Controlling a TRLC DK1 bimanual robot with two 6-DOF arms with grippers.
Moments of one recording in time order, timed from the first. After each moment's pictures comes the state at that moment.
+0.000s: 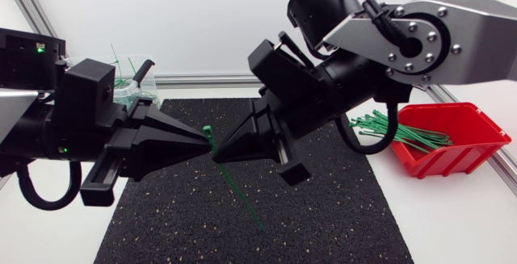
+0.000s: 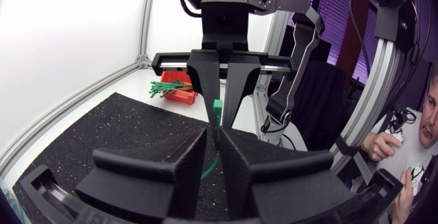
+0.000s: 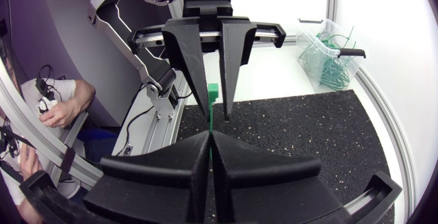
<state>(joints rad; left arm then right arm) -0.32 1.07 0.78 -0.30 1.07 0.33 0.70 1.50 1.25 -0.66 -0.83 -0.51</state>
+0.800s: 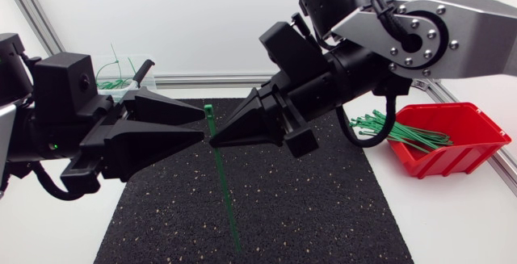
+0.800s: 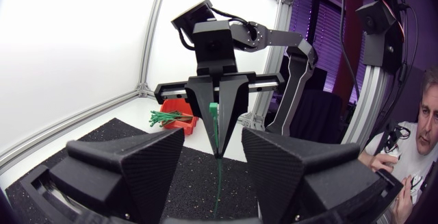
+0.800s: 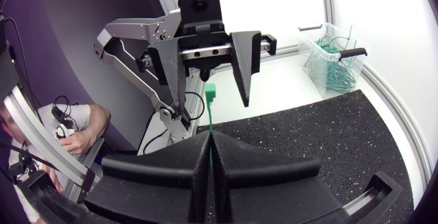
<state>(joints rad) -0.28 1.03 0.64 0.20 1.15 -0.05 0.65 1.51 1.25 -0.57 -0.98 -0.37</state>
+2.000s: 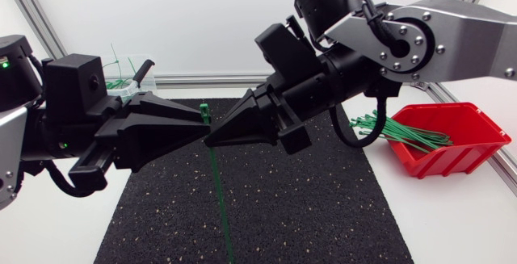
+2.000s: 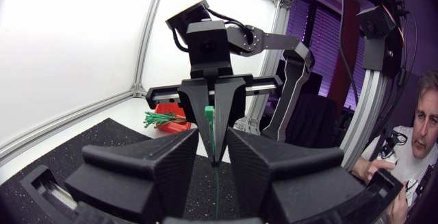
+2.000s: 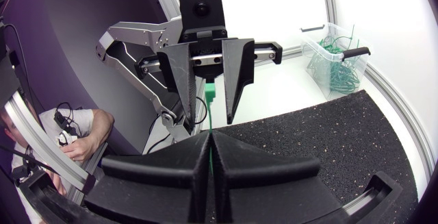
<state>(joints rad) -0.30 1.07 0.62 0.31 1.16 -0.12 0.65 1.53 1.25 -0.53 -1.01 -0.34</state>
